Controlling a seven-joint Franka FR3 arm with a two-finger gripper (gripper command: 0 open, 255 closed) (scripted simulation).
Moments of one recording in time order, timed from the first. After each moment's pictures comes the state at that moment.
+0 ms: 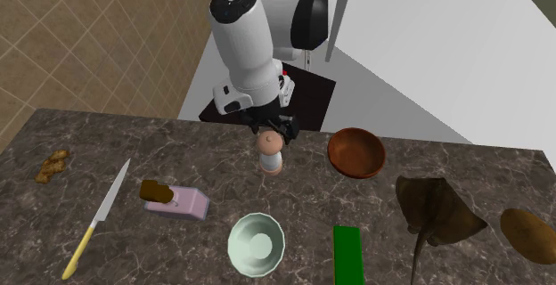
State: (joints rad) arm 0.12 -0.60 0.28 -2.45 0.32 1.93 0.20
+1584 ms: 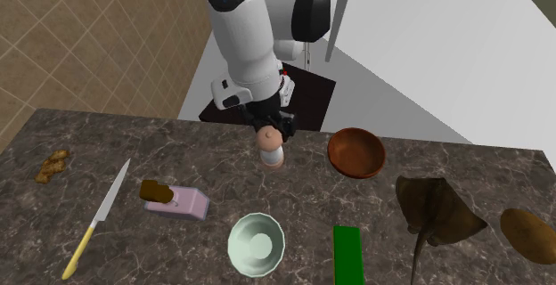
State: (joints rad) arm 0.11 -0.60 0.27 -2.41 0.32 1.89 0.21
